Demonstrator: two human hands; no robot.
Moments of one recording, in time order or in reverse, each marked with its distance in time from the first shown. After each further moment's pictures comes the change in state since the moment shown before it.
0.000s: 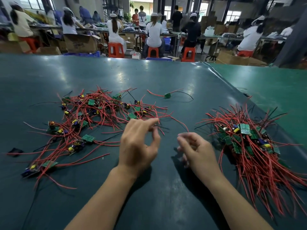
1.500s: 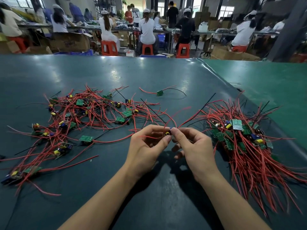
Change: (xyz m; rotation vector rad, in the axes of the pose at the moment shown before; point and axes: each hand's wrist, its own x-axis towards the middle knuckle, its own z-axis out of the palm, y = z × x) left_hand -0.010 0.022 0.030 -0.853 -0.316 -0.690; right_hand 0.000 -0.014 -0.003 0.315 0.059 0.066
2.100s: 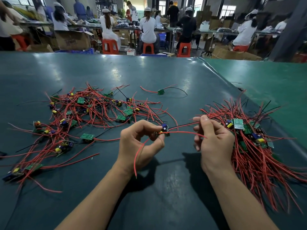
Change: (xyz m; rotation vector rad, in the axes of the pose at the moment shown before) left_hand 0.001 0.010 -0.015 0.115 0.112 0.296; right_hand 0.014 -0.008 -0.013 0.158 0.304 -0.148
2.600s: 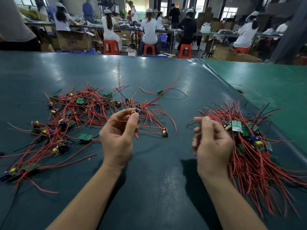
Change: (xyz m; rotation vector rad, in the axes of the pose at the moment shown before) left_hand 0.013 0.003 -0.013 -0.198 0.373 -0.143; right_hand -0.006 -0.002 -0.002 0.001 0.007 -0.068
